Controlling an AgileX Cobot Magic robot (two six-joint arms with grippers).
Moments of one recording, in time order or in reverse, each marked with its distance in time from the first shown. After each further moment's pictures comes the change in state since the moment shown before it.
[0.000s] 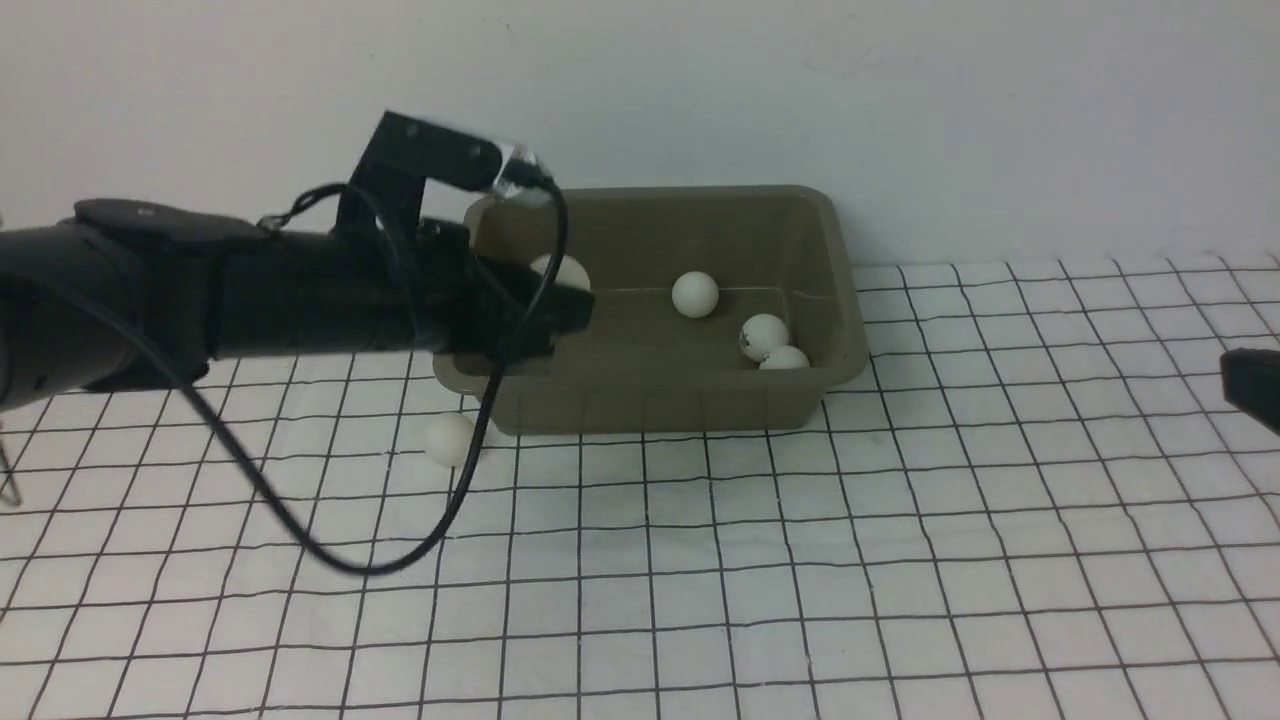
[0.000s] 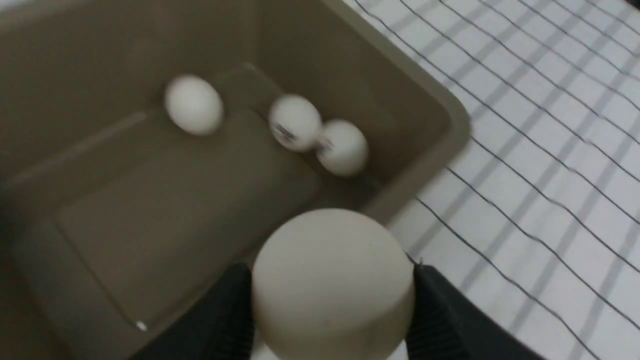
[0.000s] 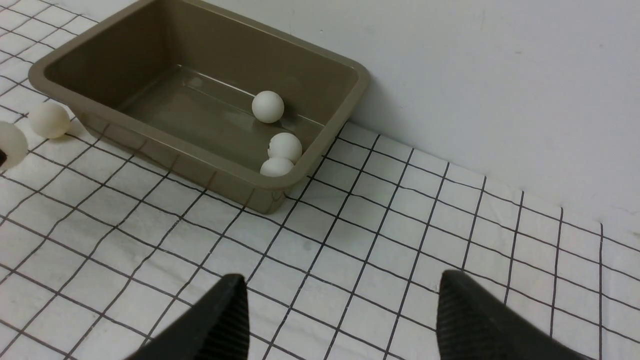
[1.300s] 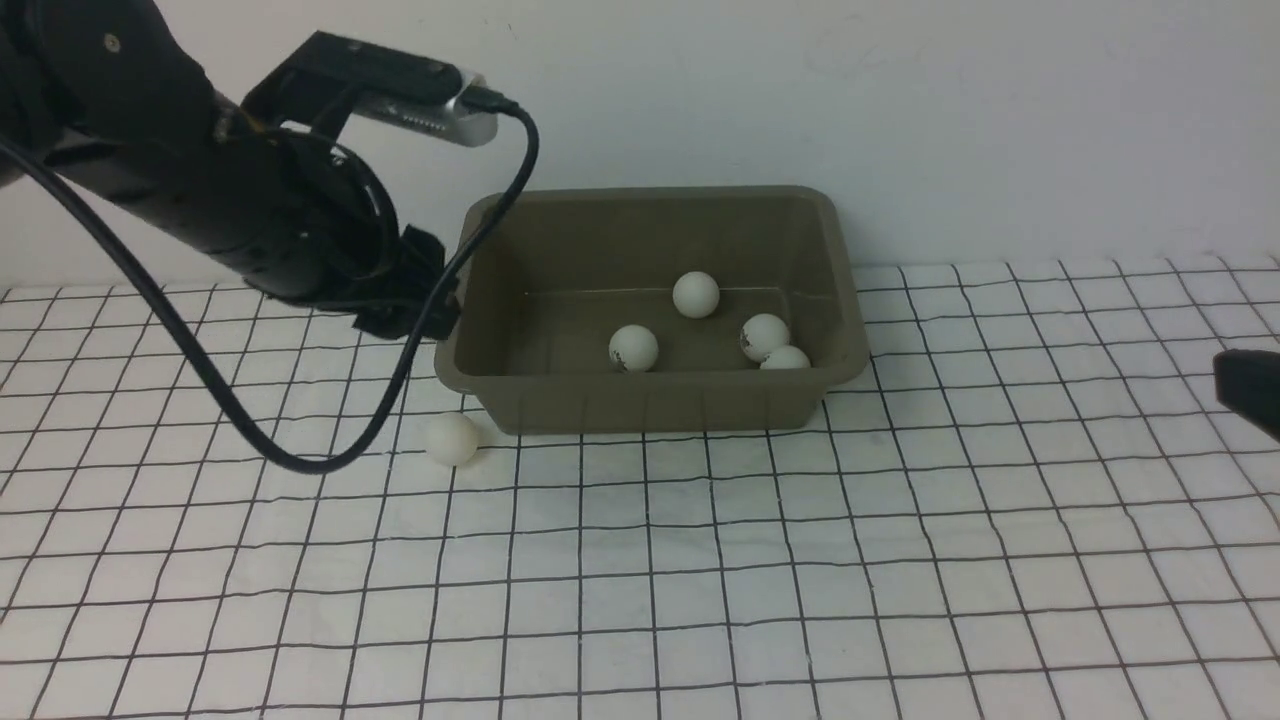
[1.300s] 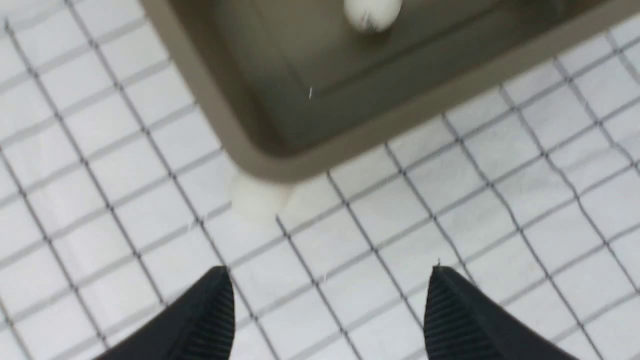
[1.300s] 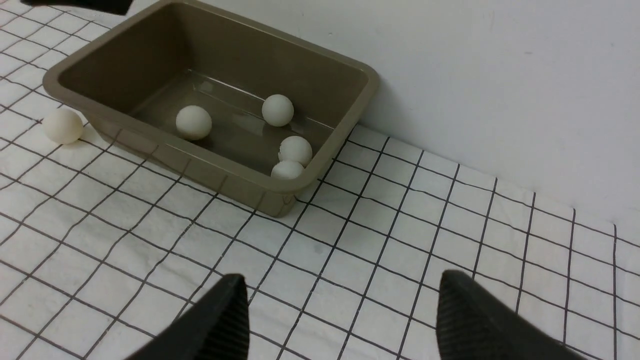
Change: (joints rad) right arm 0.000 0.000 0.000 0.028 0.007 -0.005; left arm 0.000 -0.101 -0.283 1.250 0.458 -1.210
